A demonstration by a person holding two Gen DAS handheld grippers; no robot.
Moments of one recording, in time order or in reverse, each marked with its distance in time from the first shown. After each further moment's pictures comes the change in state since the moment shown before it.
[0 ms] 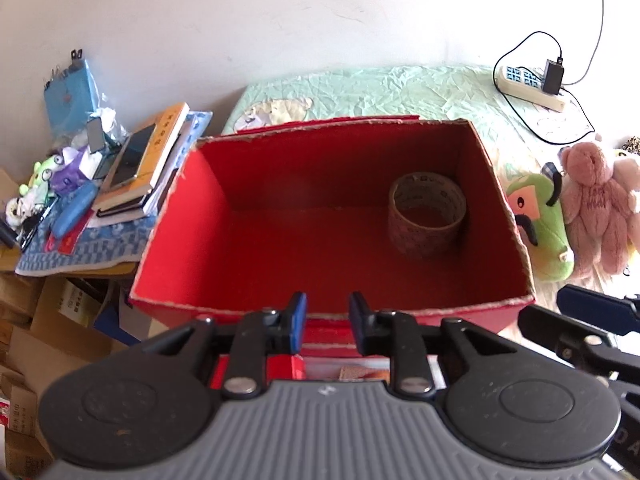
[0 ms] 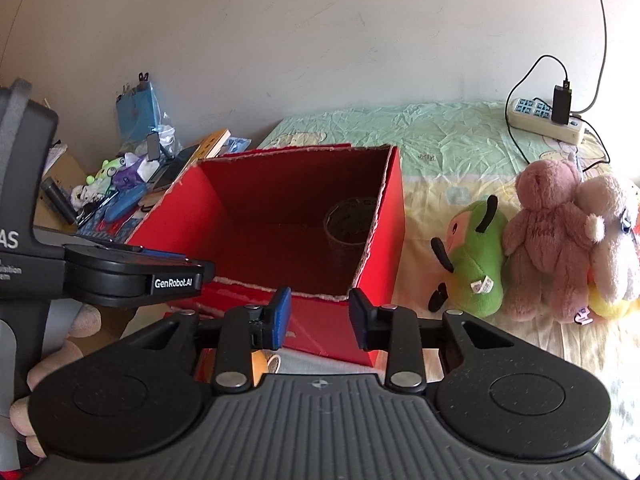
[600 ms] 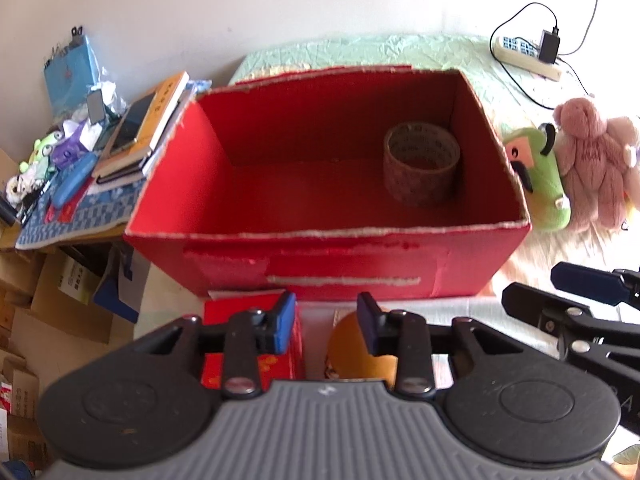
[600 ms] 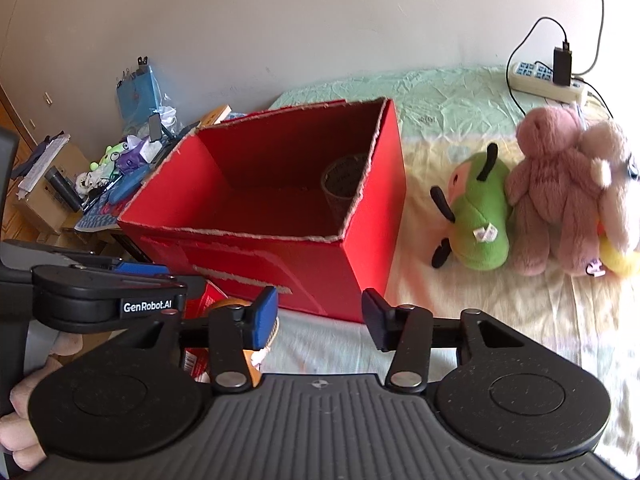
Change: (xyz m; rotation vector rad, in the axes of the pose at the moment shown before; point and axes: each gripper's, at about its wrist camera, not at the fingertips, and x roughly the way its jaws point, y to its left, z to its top) left arm 0.000 -0.006 -0.037 0.001 0.073 0.004; right arm 0.006 -0.009 -0.026 0.039 0.060 0.025
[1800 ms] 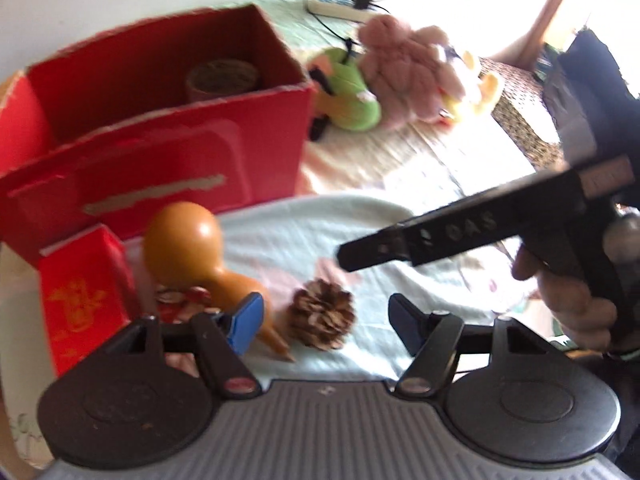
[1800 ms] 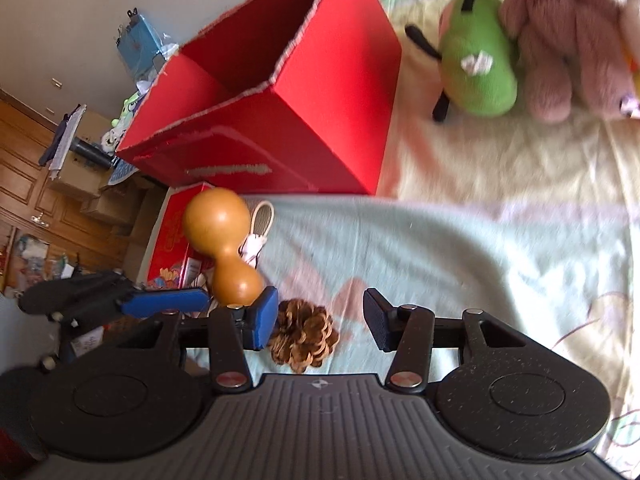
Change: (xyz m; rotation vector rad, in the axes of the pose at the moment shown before) left arm -0.006 -0.034 -0.076 0.234 0.041 -0.513; right arm 0.026 -0.054 -0.037 0.169 0.317 0.194
